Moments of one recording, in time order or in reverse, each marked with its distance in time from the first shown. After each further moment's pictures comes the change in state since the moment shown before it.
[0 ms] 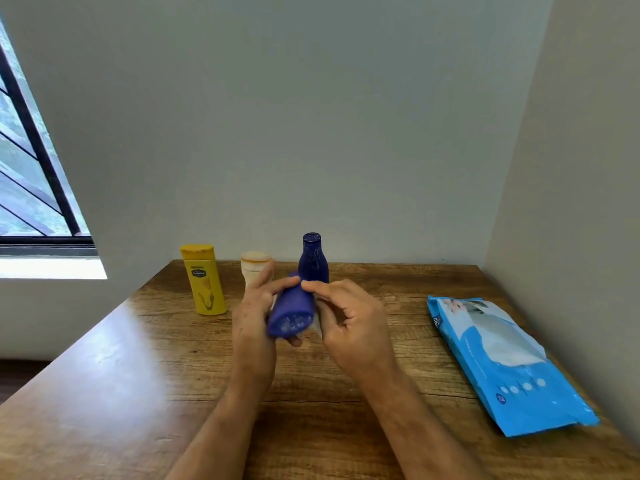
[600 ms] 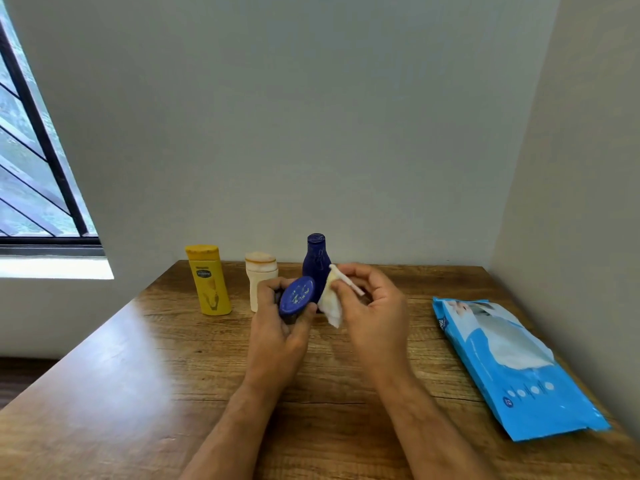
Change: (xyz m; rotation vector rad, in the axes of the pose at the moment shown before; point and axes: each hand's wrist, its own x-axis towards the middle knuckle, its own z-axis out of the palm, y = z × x) left_hand -0.005 -0.007 0.009 0.407 -0.031 0.193; right_hand 0.011 -0.015 -0.007 0.291 0.222 0.404
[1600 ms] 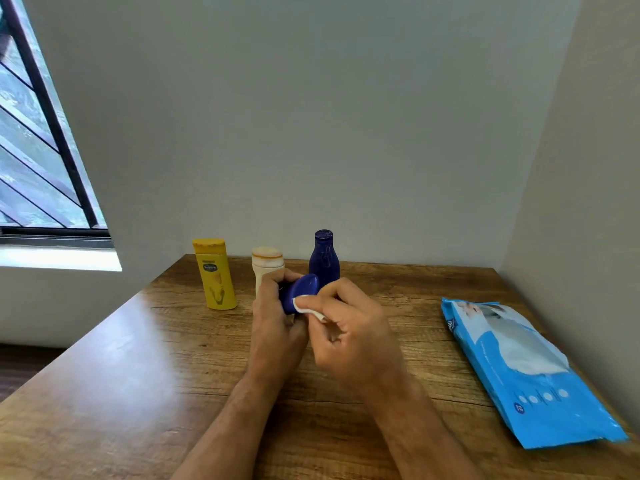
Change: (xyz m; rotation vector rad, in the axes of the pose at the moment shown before) left_hand 0.007 -0.017 -0.005 0.095 0.023 0.083; right_hand -0.017 0.000 0.004 -0.403 -0.264 -0.626
